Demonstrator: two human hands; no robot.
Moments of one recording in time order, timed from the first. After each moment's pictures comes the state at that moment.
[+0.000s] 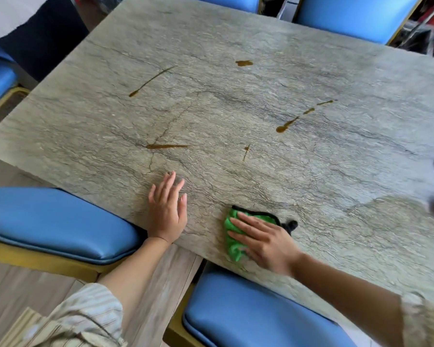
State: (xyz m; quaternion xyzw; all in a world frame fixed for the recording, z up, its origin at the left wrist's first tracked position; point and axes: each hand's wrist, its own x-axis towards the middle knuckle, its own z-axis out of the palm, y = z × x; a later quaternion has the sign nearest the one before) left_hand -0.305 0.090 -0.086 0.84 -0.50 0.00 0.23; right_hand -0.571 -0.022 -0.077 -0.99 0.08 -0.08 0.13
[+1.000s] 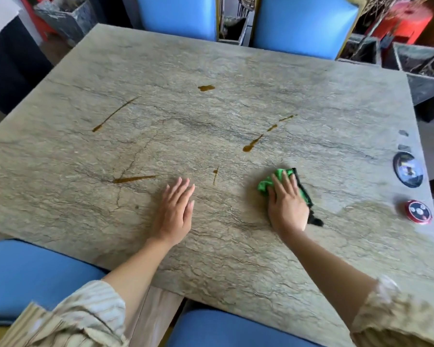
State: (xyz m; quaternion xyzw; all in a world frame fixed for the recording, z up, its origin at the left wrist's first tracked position) left_hand -0.319 -0.009 -0.097 0.74 -0.63 -0.03 0.24; right_hand -0.574 -0.137 -0.067 -0.77 0.61 -0.14 0.12
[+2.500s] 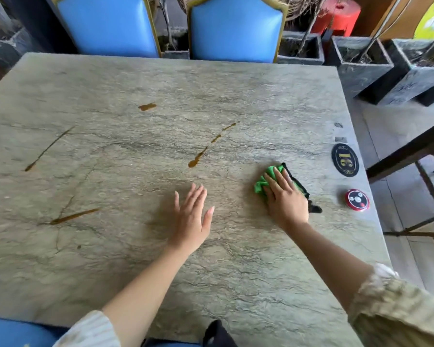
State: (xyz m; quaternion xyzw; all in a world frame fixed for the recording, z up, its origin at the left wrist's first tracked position) left_hand -0.454 -0.103 -0.080 0.71 -0.67 -0.06 0.21; right_hand -0.691 -0.210 -0.080 -0.79 0.59 -0.16 0.09
